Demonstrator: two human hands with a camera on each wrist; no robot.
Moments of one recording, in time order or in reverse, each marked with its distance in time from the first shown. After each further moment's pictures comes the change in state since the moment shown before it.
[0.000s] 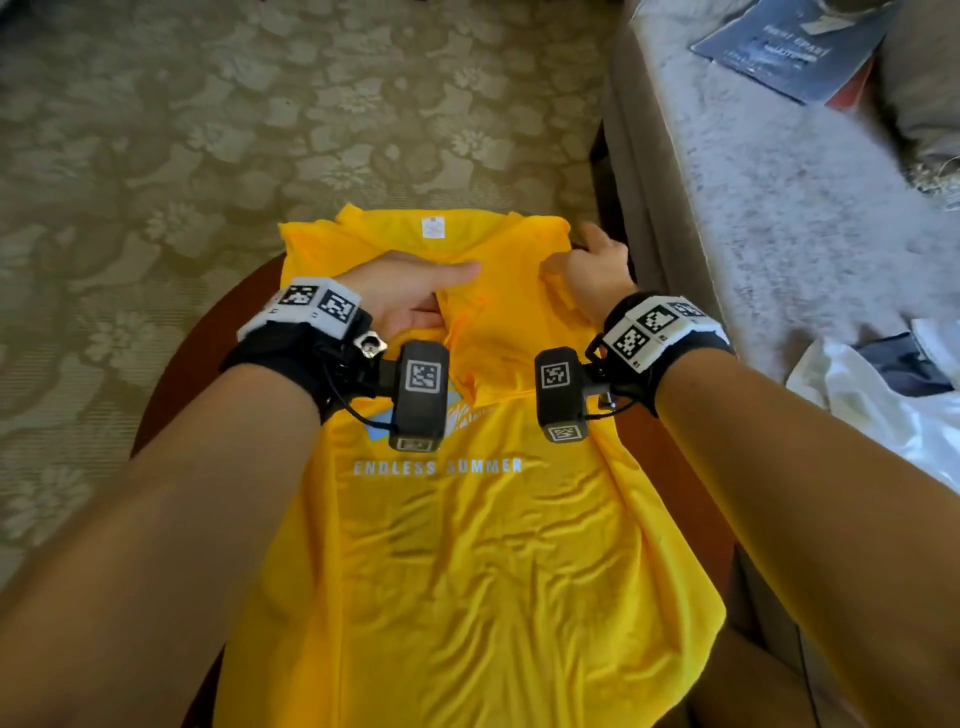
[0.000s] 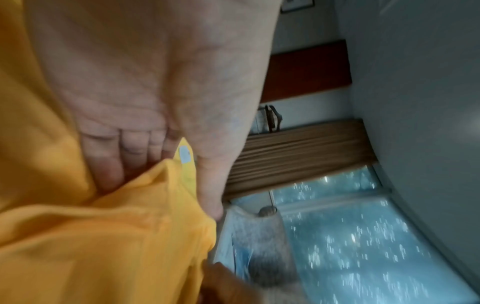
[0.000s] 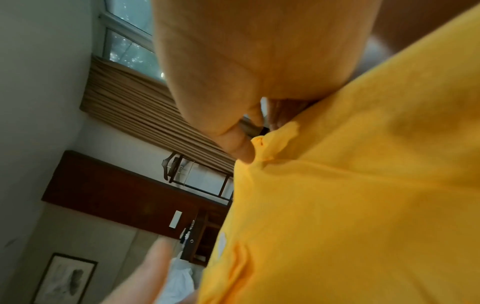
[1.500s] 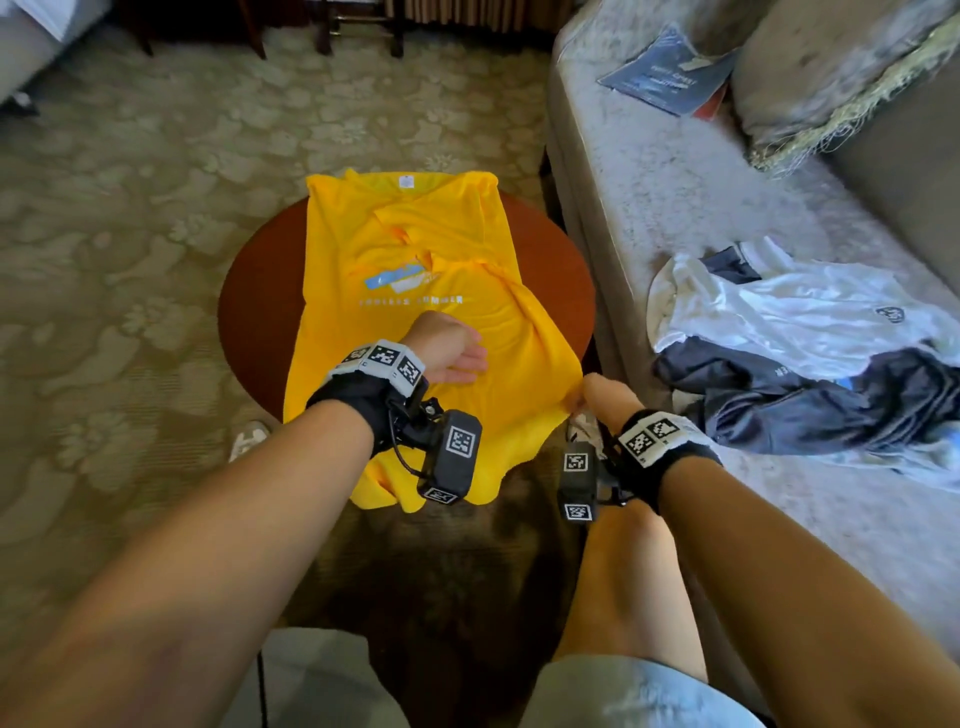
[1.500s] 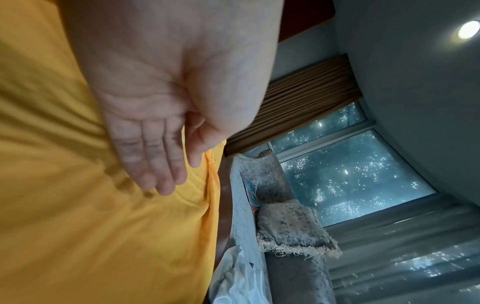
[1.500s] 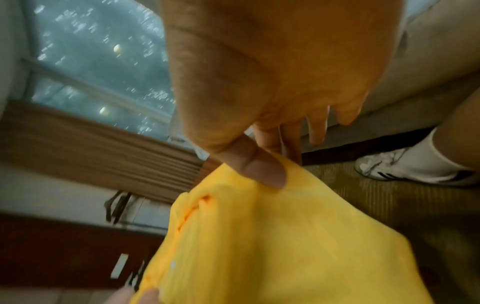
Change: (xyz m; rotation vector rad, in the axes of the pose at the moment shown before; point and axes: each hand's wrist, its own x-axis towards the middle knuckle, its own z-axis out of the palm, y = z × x) left_hand -0.218 -0.126 0.126 -0.013 0.008 0.076; right_hand -0.267 0.172 -0.077 -0.280 -0.189 0.297
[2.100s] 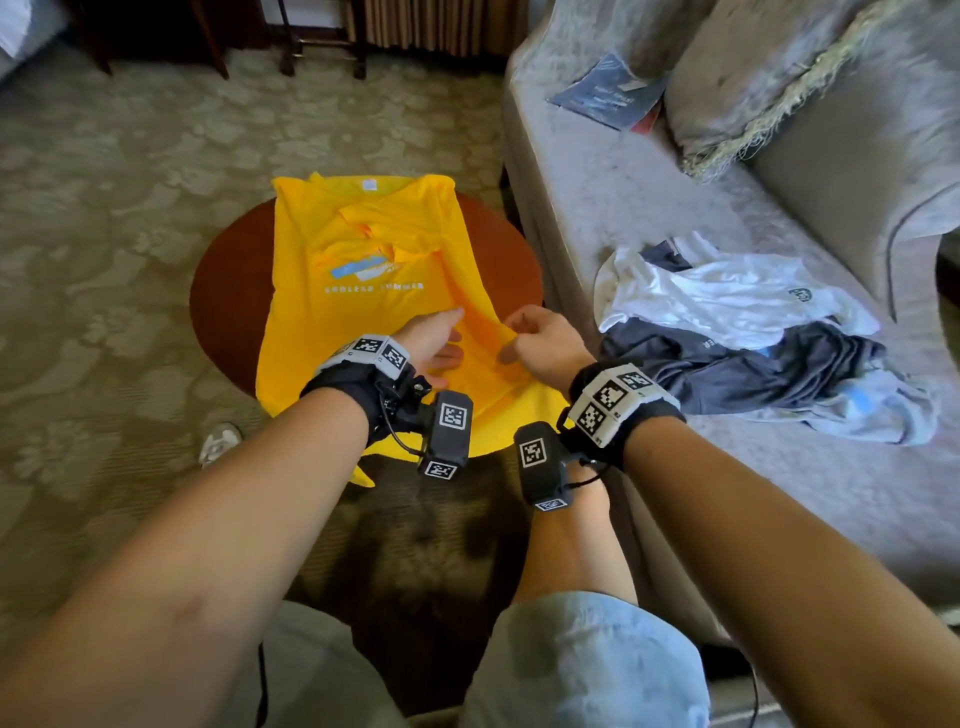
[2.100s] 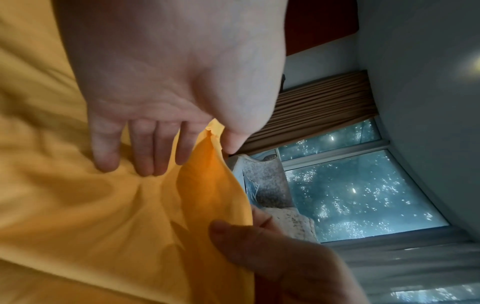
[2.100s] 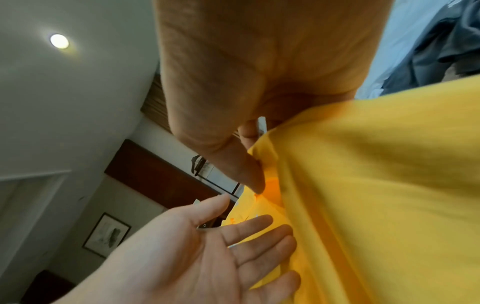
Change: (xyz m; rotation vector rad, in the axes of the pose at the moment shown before) left_hand -0.028 -0.014 0.036 0.029 -0.026 -0.101; right_hand -0.077 -0.016 -0.009 0.154 0.128 -0.399
